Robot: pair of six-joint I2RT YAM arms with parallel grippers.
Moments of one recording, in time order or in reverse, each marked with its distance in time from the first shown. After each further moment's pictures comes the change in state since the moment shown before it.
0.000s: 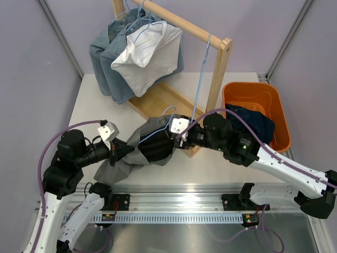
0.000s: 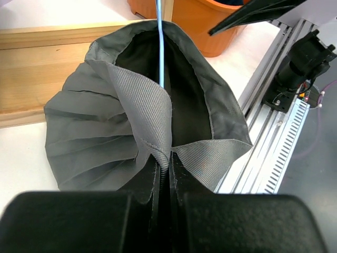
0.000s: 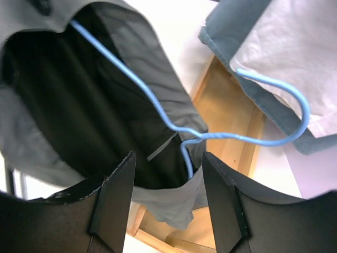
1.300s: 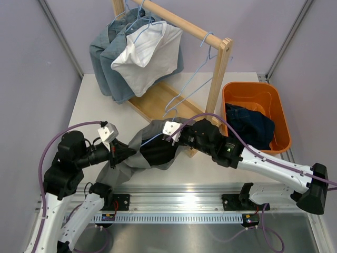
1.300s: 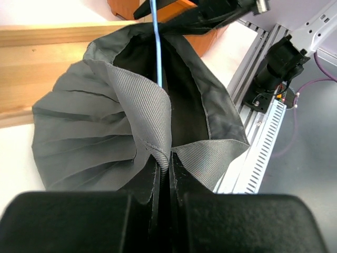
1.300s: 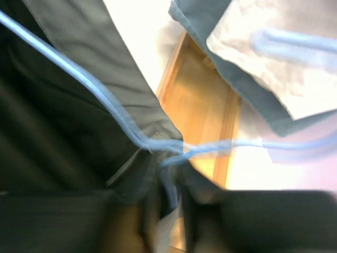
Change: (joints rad) left arm 0.001 -0.013 -0.023 0.019 0.069 -0.056; right arm 0.026 0.064 -0.160 0.260 0.183 -0.067
